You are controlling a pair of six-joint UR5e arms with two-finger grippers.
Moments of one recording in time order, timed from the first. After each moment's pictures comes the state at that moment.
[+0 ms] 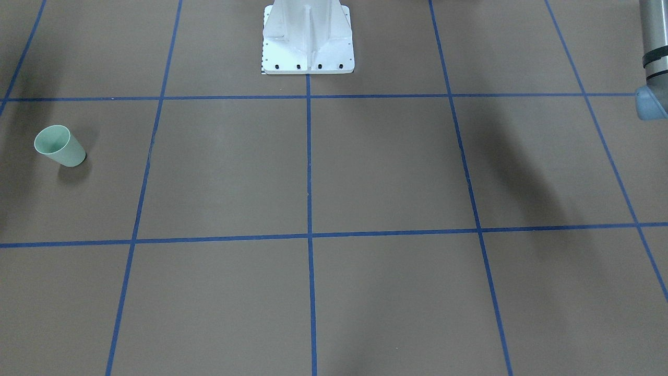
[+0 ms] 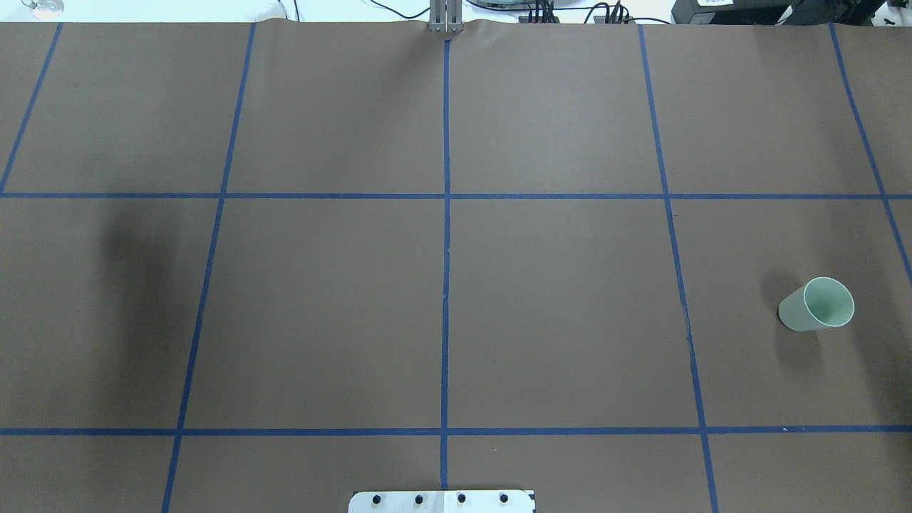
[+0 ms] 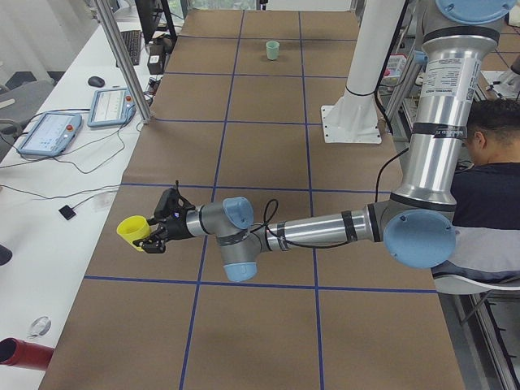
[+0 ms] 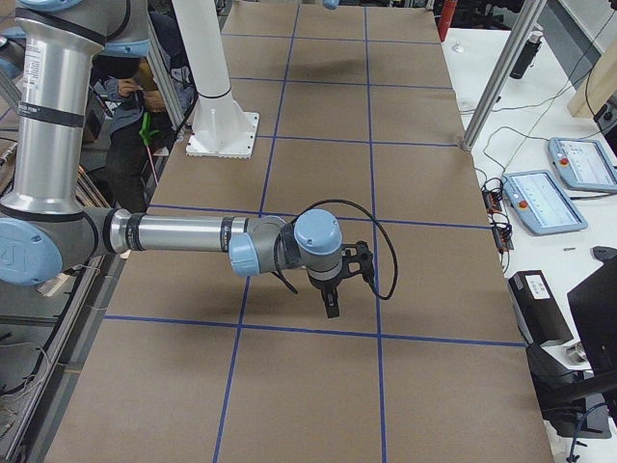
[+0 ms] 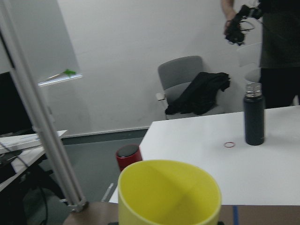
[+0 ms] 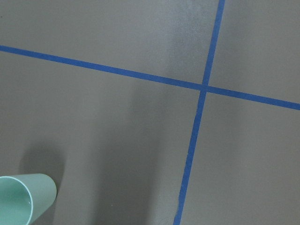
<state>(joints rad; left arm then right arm) -1.34 -1.69 -1.22 -3.17 -1.70 -0.67 1.53 -1.76 1.77 -1.35 2.41 0.00</state>
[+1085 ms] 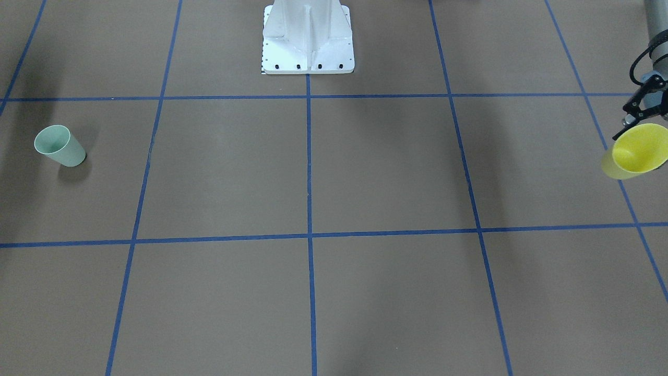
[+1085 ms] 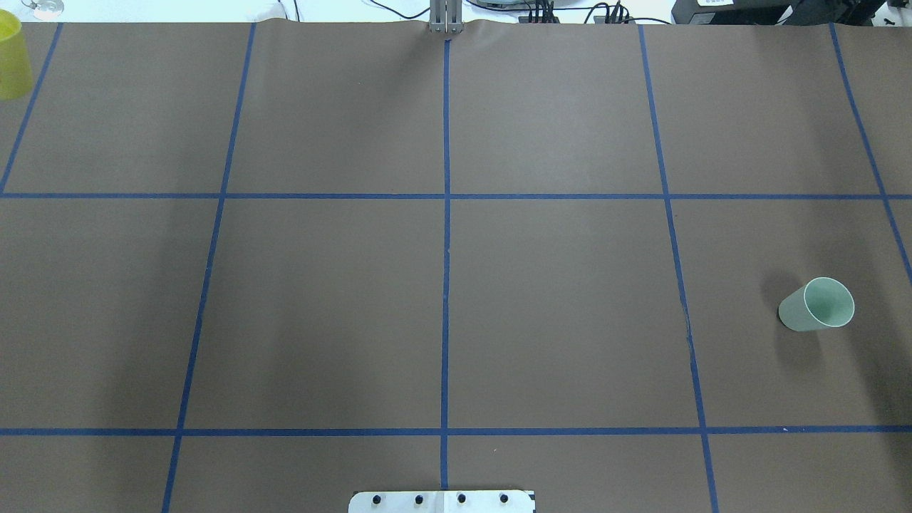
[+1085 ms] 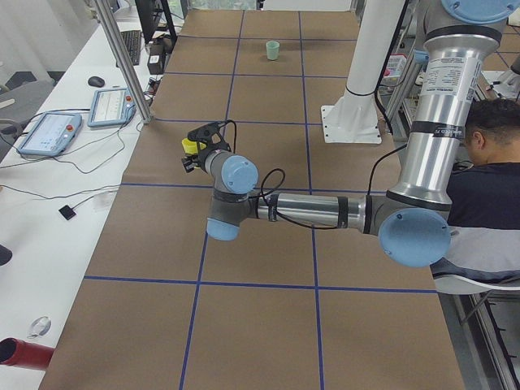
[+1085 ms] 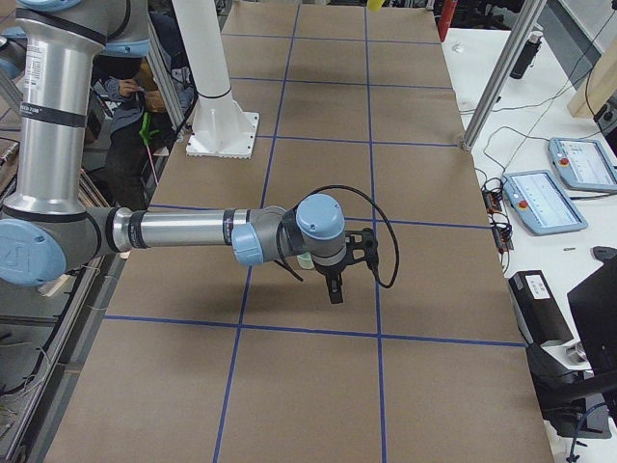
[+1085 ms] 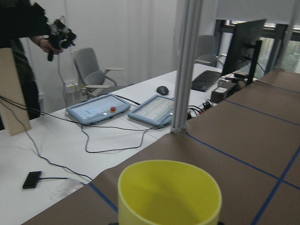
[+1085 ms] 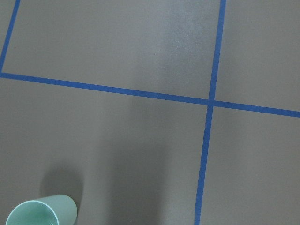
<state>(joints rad) -1.36 -1.74 -1.43 -3.33 -2.44 -0.52 1.53 -1.75 1.82 -1.34 2.44 0.11</state>
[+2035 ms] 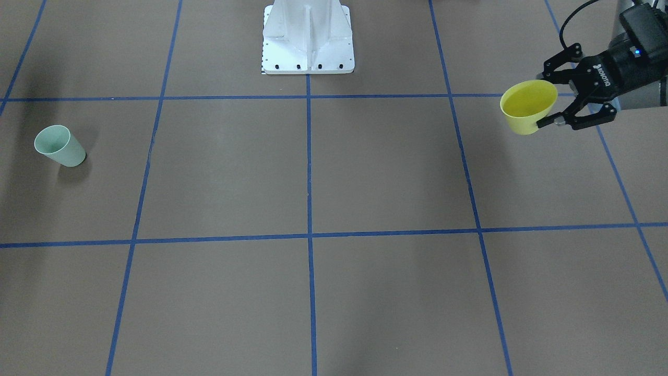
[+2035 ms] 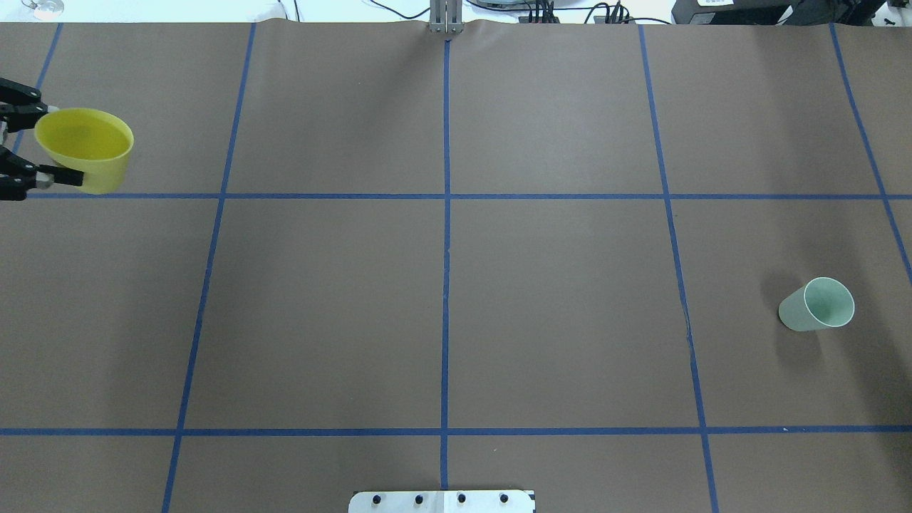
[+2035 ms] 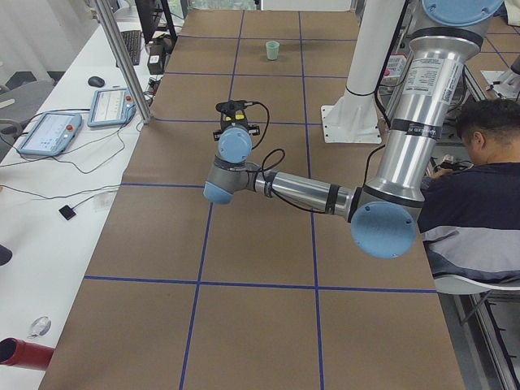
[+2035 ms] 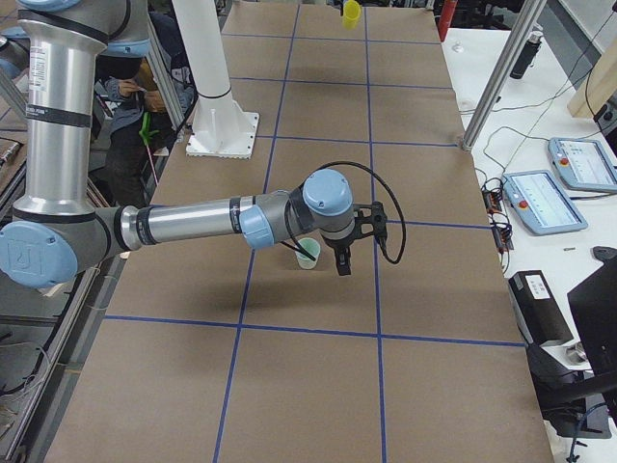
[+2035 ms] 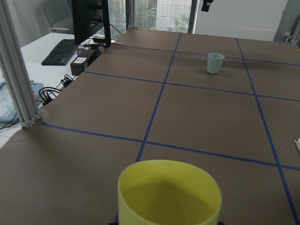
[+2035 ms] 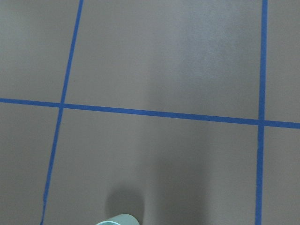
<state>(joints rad) -1.17 -1.81 -1.53 -3.34 -2.61 -0.47 1.53 -1.68 1.87 -1.34 2.56 0.28</state>
